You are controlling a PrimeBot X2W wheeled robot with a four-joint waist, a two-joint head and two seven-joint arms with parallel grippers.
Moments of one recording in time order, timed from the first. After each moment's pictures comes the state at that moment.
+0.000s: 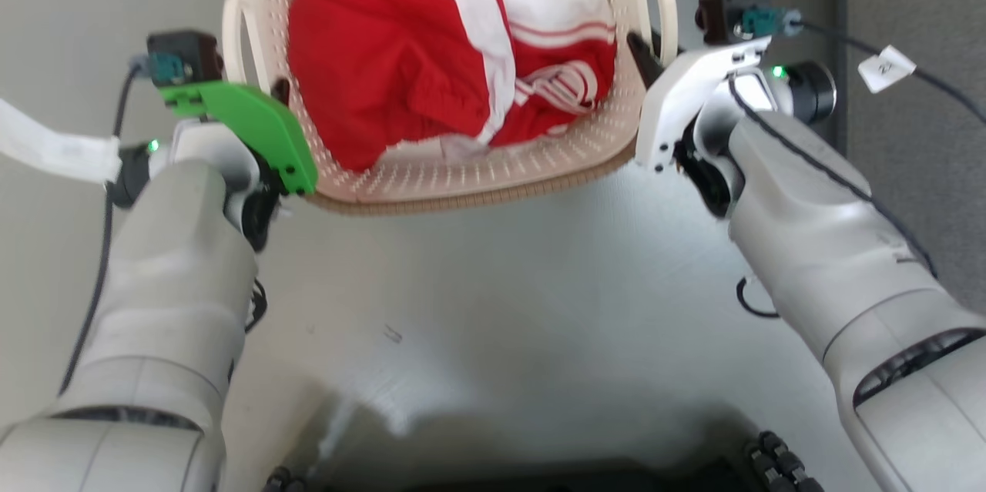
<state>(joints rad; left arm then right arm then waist) -1.03 -0.02 -0.22 1.26 -0.41 -0.13 -0.02 -0.99 -0.02 0.58 1.11 0.47 0.05 -0.10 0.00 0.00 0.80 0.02</state>
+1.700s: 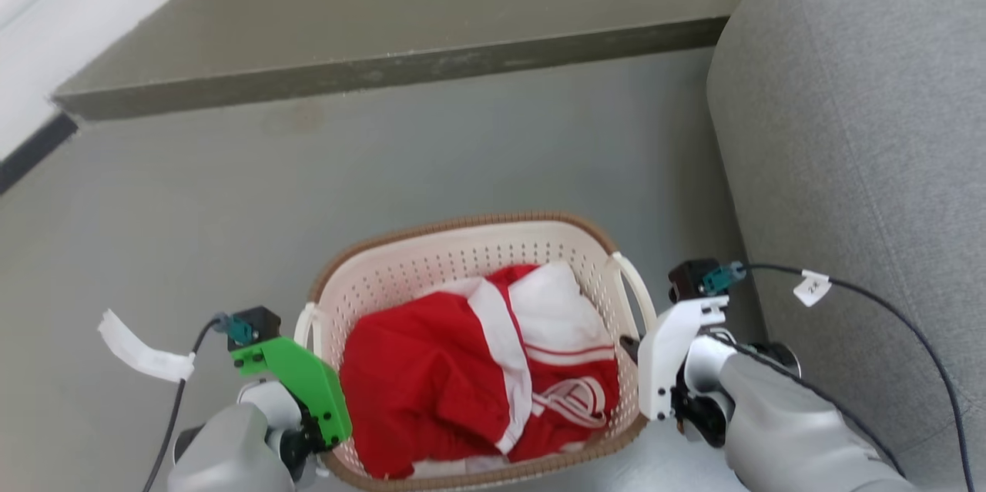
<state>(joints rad) -0.59 -0.05 -0.22 1.29 -0.52 -0.14 0.19 -0.56 0.00 0.71 1.16 0.69 0.11 0.10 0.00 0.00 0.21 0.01</state>
